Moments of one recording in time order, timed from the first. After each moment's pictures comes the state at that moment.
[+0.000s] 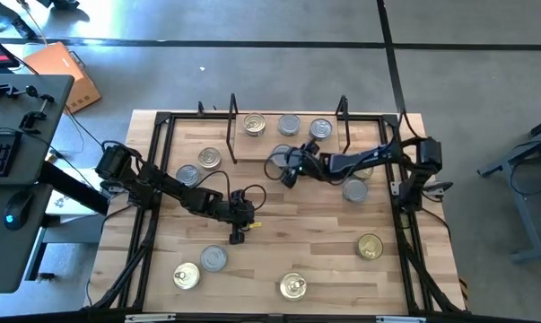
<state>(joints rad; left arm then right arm) -0.22 1.72 0.69 0.12 -0.14 -0.22 -0.18 1.80 0.93 0.09 0.44 0.18</state>
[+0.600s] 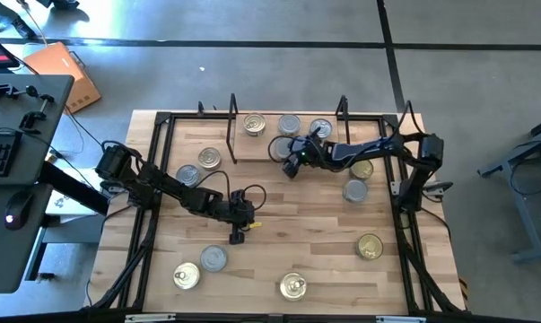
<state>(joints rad) -0.22 1.72 0.69 0.12 -0.14 -0.22 -0.30 1.78 0.93 0.08 0.30 0.18</state>
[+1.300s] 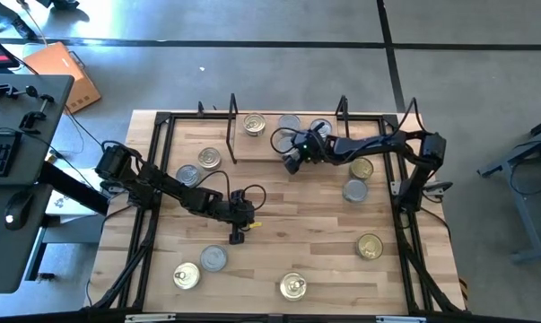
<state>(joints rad) -0.22 1.72 0.69 0.12 -0.14 -0.22 -0.36 1.78 0.94 0.00 0.16 0.29</state>
